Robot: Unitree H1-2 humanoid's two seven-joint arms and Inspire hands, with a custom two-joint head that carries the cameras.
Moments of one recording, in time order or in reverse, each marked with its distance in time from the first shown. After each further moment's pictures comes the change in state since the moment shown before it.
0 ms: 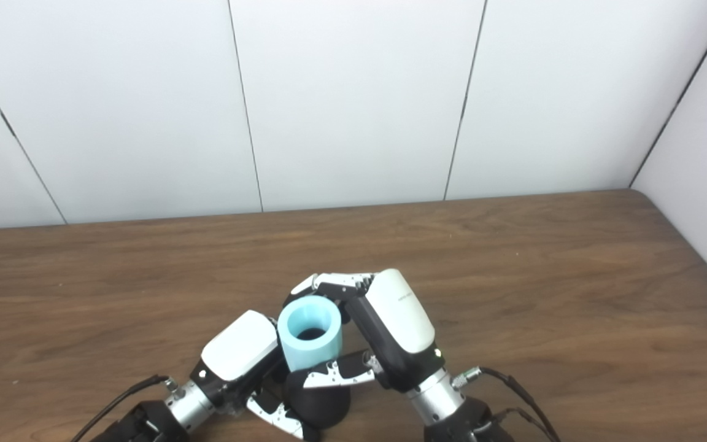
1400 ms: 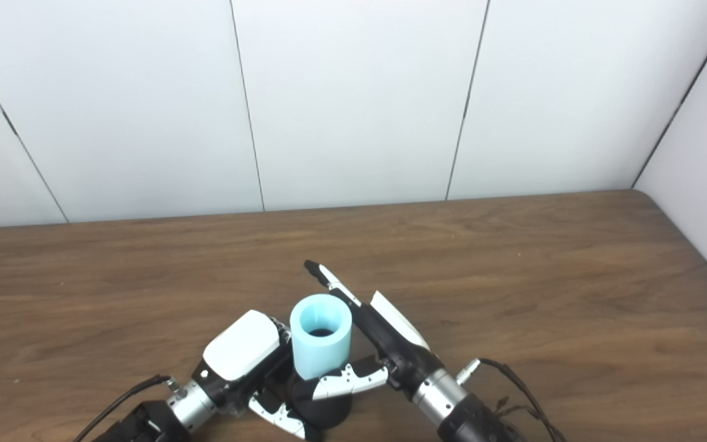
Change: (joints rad) left arm -0.001 -0.003 -0.005 -0.004 0.000 0.006 0.000; right arm -0.001 -0.034 -0.047 -0.033 0.507 0.362 0.337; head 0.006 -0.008
